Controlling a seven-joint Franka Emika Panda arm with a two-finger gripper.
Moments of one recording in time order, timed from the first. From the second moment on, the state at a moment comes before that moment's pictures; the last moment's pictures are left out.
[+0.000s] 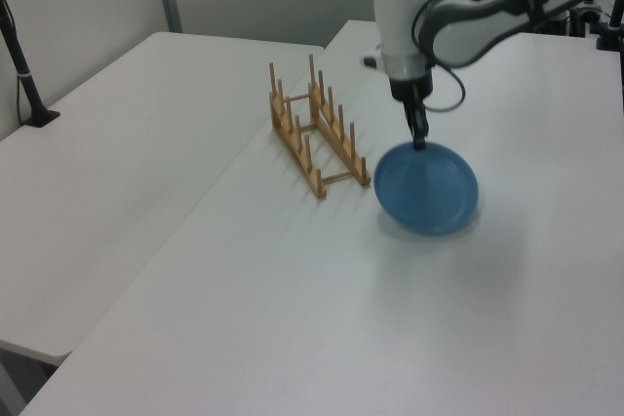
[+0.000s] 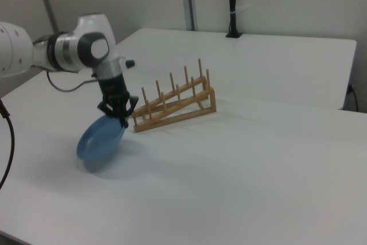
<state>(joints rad) 0.18 0.33 -0.03 -1.68 -0.13 1.90 -0.28</state>
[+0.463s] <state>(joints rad) 0.11 0.27 -0.04 -1.45 -0.13 1.89 -0.24</state>
